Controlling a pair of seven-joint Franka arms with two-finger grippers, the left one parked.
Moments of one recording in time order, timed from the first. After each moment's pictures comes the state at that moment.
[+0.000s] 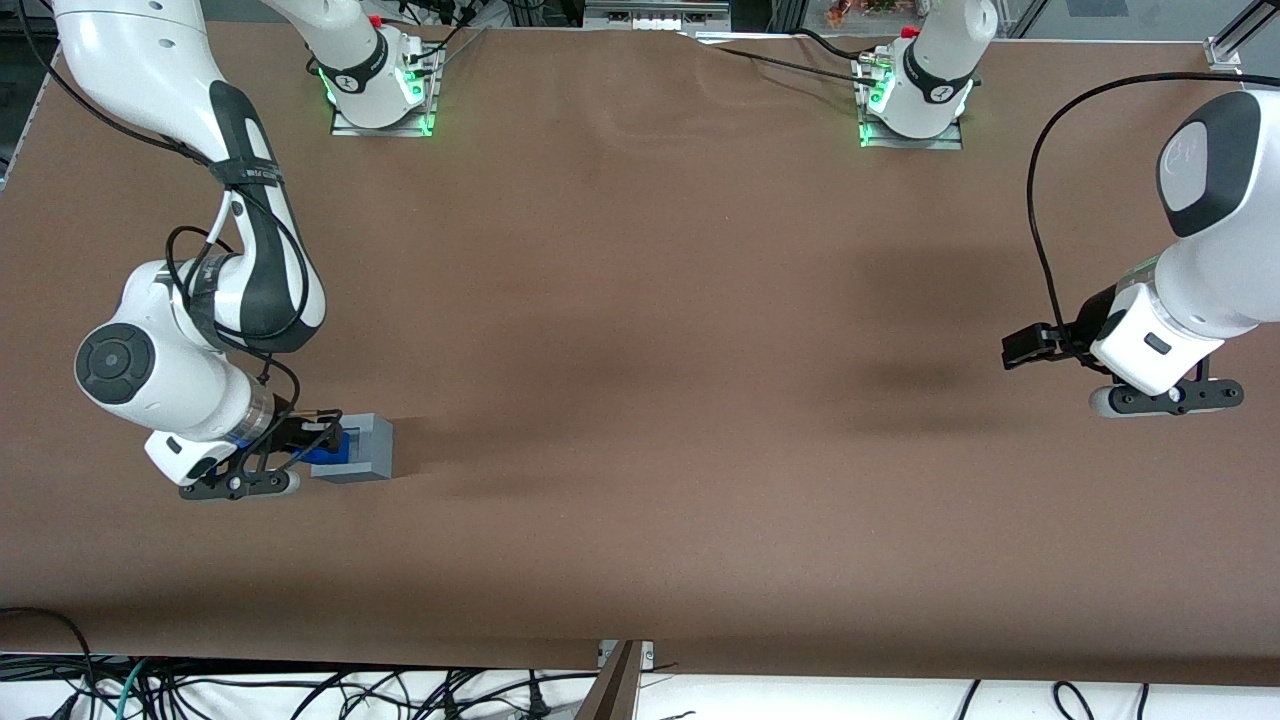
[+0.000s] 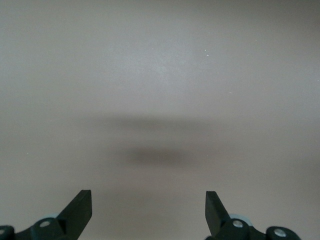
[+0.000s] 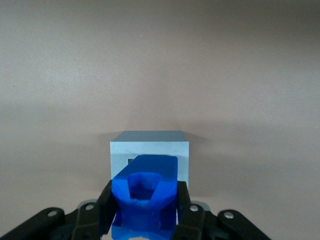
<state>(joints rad) 0.22 0.60 -0.14 -1.49 0.08 2.13 -0.03</state>
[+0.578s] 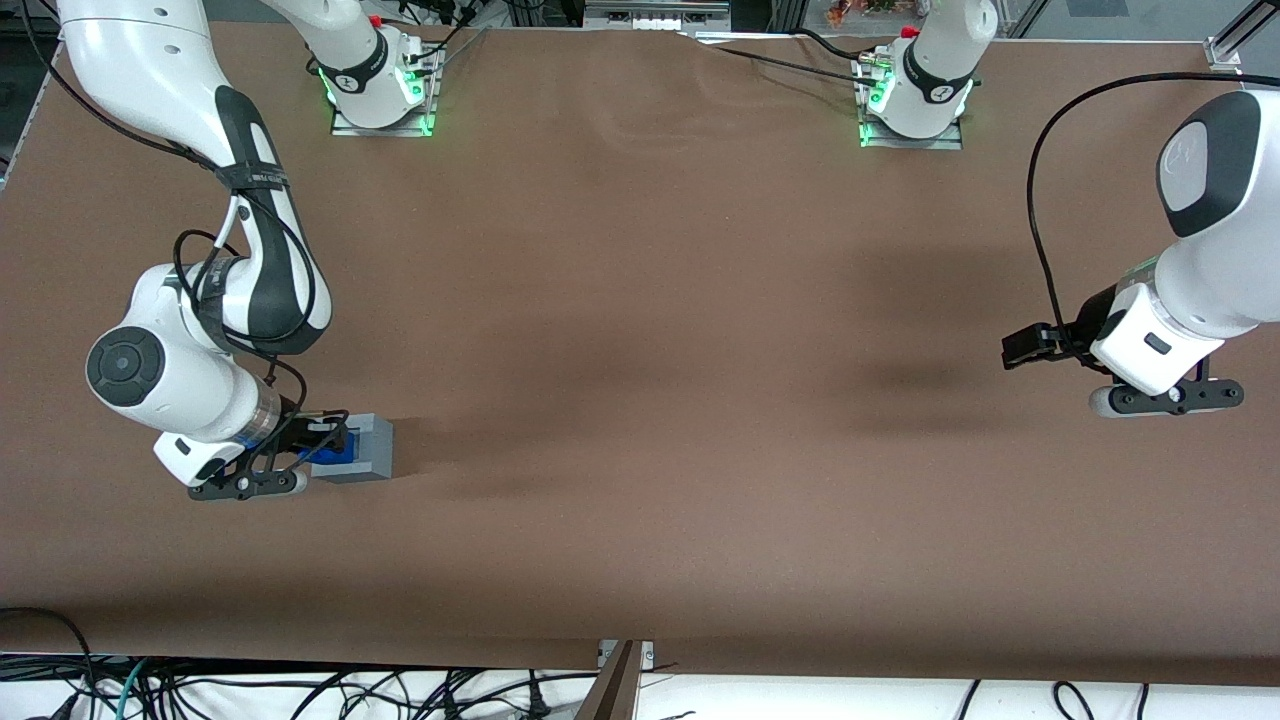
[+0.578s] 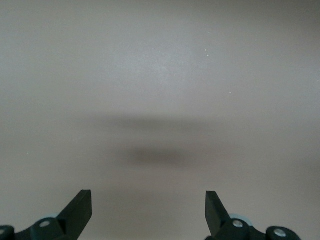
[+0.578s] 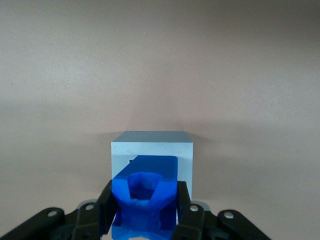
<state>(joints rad) 0.22 0.61 -0.13 -1.50 0.08 2.15 -0.04</state>
